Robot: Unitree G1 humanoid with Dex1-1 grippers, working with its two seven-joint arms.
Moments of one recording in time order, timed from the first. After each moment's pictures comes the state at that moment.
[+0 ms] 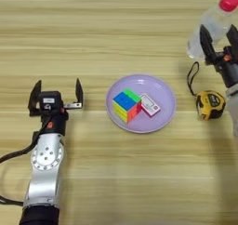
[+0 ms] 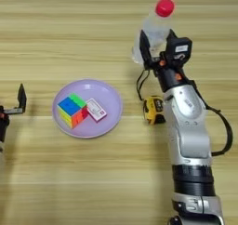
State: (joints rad) left arm 0.02 0.06 0.11 0.14 0.02 -0.32 0.03; right arm -0.26 -0.17 -0.17 -0.15 0.18 0.02 0.19
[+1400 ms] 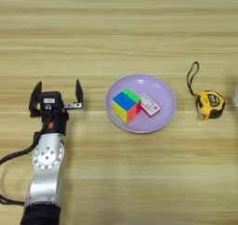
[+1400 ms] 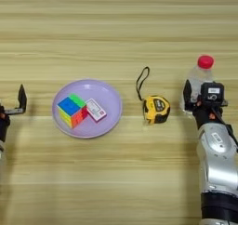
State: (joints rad) left arm 0.00 0.05 0.12 0.17 0.02 -0.33 0.04; right arm -0.11 -0.26 -0.29 0.13 0.08 -0.05 0.10
